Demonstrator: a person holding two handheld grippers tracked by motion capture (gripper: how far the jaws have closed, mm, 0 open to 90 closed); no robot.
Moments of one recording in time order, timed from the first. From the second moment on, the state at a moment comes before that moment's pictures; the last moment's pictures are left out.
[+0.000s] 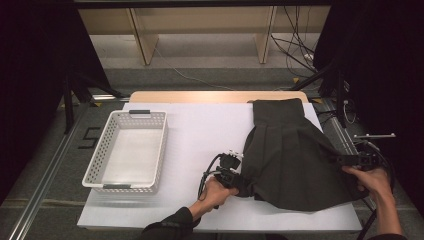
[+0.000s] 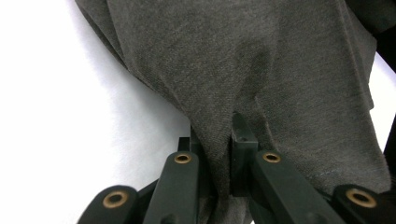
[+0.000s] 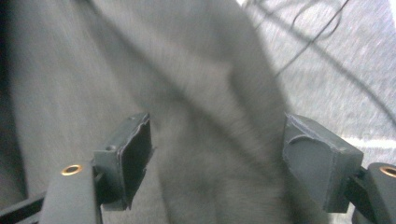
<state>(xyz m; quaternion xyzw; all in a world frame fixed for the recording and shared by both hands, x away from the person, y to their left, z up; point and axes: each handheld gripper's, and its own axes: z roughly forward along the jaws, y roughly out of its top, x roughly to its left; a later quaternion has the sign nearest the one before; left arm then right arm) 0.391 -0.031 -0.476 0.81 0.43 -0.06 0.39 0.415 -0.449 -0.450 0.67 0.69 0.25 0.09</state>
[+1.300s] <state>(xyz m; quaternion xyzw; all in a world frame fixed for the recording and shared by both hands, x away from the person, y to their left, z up) 0.380 0.051 -0.455 0.80 0.45 -0.04 0.39 0.377 -0.362 -0.451 0.62 0.73 0.27 0.02</state>
